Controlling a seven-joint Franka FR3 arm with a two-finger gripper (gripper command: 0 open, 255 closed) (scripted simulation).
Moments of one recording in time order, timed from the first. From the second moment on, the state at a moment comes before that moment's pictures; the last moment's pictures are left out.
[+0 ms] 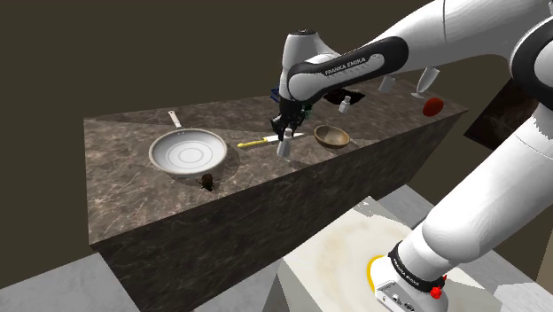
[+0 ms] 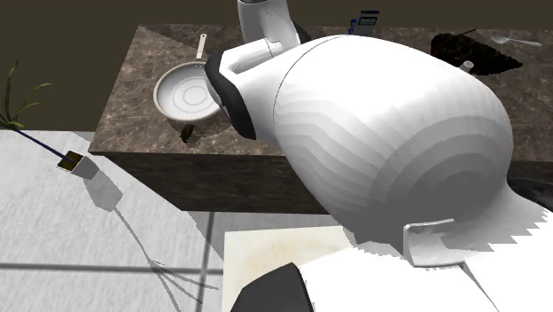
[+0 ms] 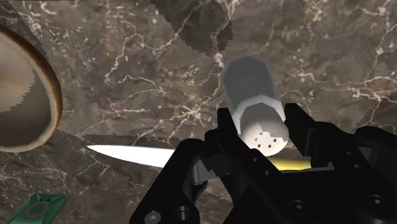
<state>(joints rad) -0.08 -0.01 0.24 -2.20 -0.15 2.20 0.27</state>
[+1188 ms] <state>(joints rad) -0.09 -0.10 0.22 -2.07 -0.11 1.99 0.20</state>
